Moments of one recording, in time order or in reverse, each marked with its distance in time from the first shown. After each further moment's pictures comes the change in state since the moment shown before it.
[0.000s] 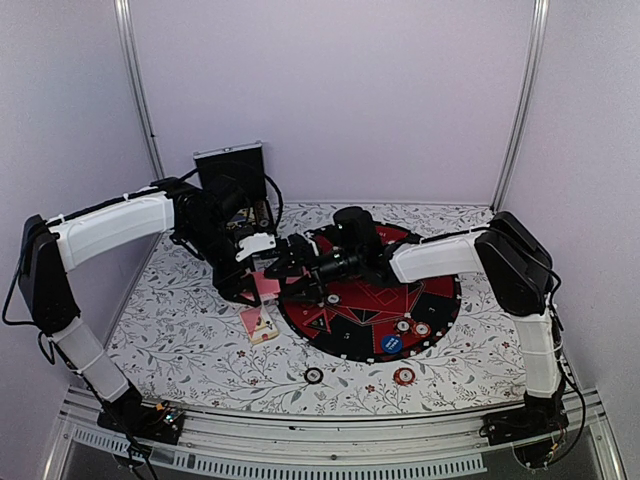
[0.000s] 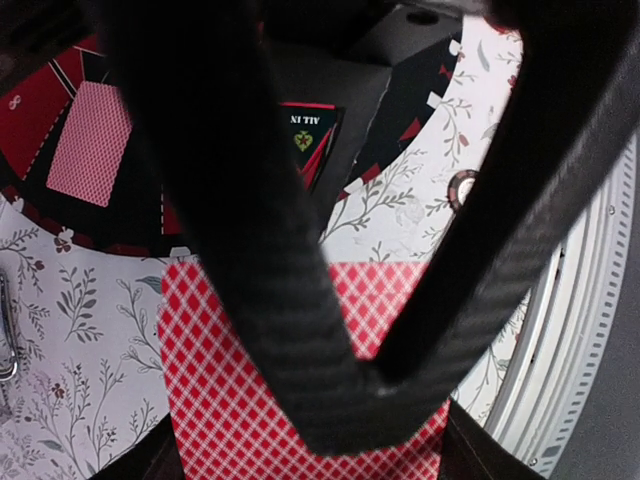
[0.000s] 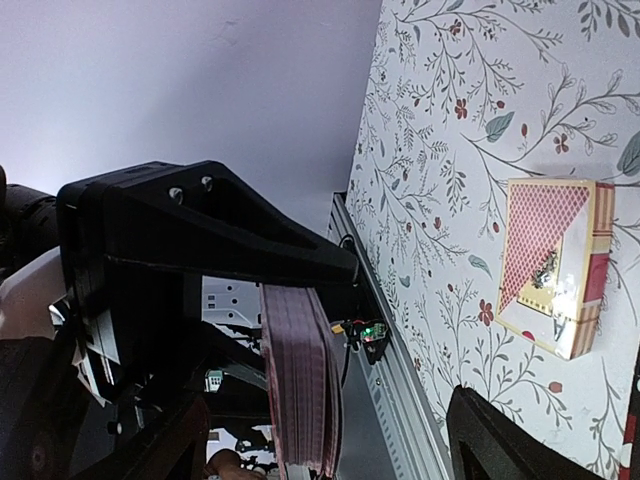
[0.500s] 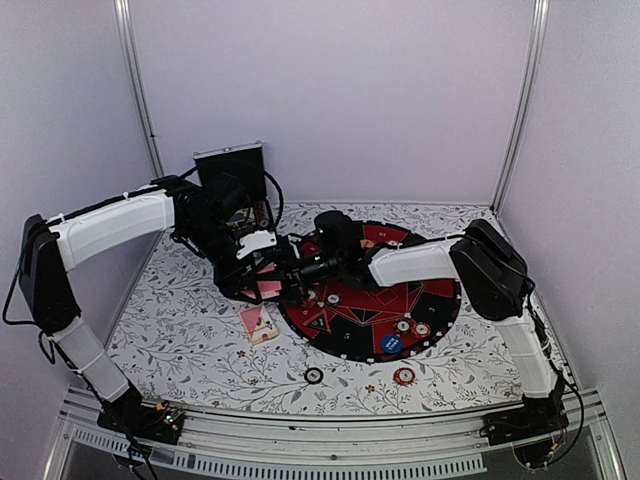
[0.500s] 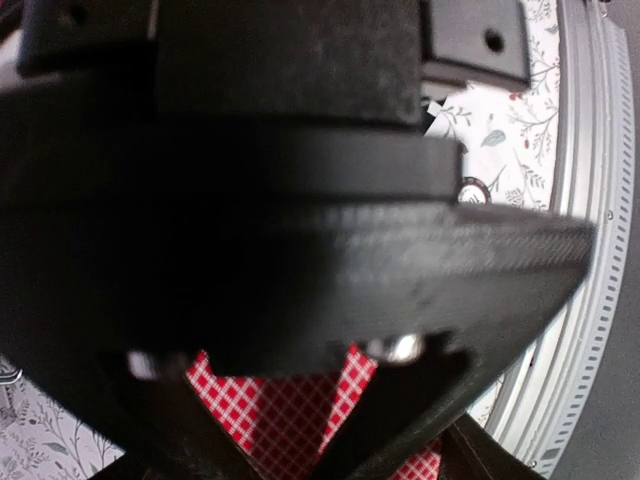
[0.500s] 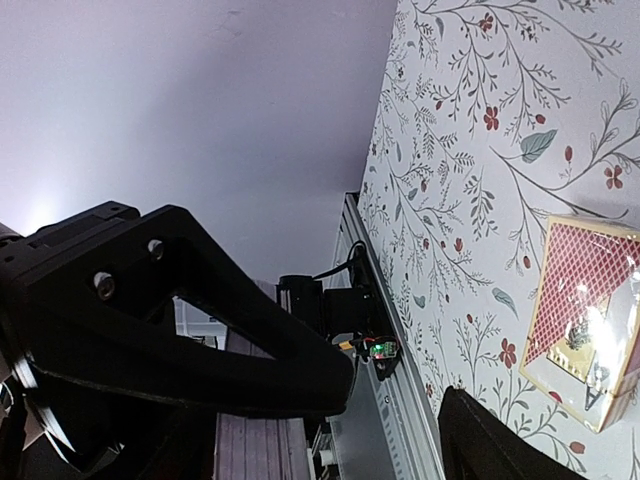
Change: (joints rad) left arm -0.005 0.005 0.021 -0.003 0.004 -0.003; right arm 0.039 0.152 0.186 0.029 -0.014 0.057
